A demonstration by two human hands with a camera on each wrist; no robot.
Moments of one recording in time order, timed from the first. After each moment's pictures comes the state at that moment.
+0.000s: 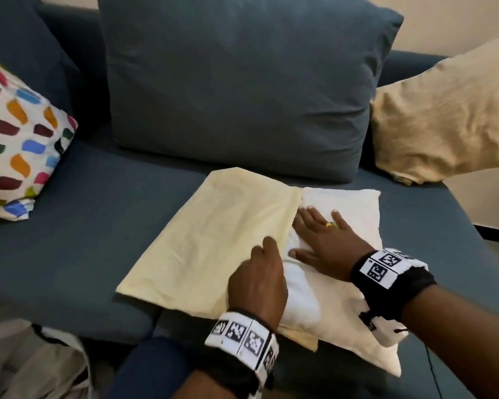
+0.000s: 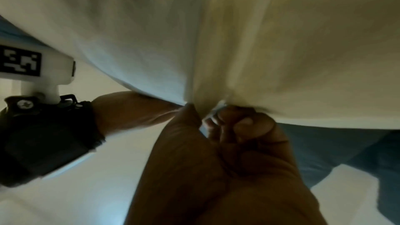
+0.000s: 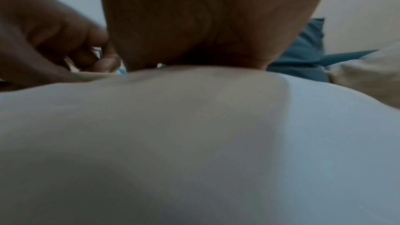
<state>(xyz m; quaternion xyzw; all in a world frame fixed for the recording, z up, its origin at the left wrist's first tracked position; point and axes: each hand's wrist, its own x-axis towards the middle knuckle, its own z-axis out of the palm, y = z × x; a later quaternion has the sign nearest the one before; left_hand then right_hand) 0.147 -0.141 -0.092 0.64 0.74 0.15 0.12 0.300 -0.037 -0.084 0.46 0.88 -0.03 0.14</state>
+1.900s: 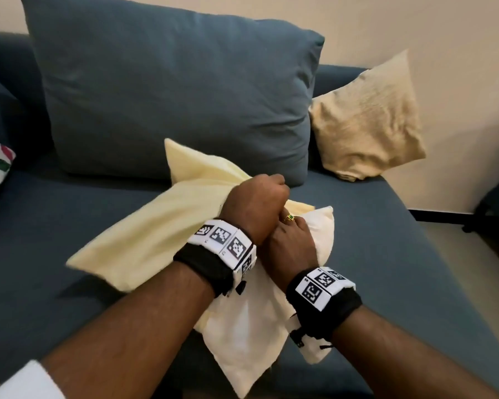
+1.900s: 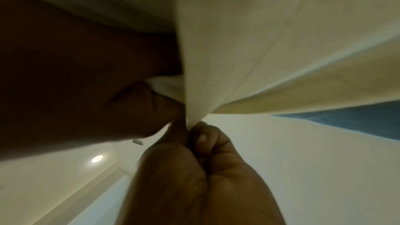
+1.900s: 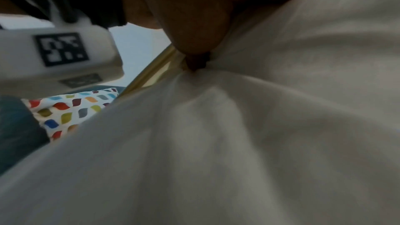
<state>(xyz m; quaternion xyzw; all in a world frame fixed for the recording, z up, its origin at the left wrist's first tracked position) 0.182 -0.050 -0.003 0.85 0.49 0.18 -0.06 0.281 -0.078 -0.072 0.55 0.82 0.09 -0.15</state>
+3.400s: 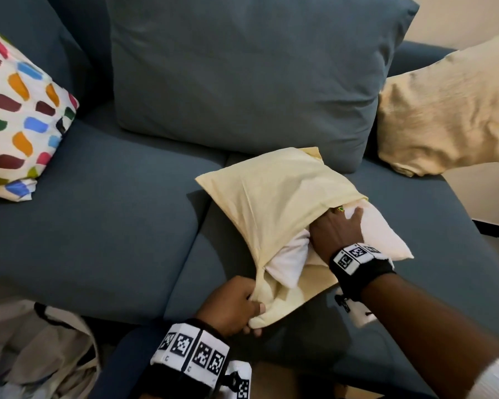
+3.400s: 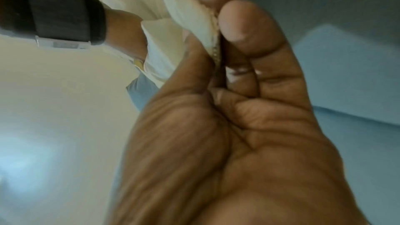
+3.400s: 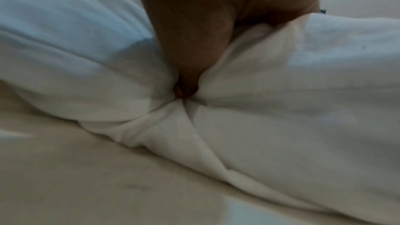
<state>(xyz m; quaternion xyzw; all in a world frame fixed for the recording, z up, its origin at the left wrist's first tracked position) 0.071 -0.177 -0.177 0.52 0.58 0.22 0.58 0.269 -0.034 -0.130 0.60 0.78 0.14 0.11</state>
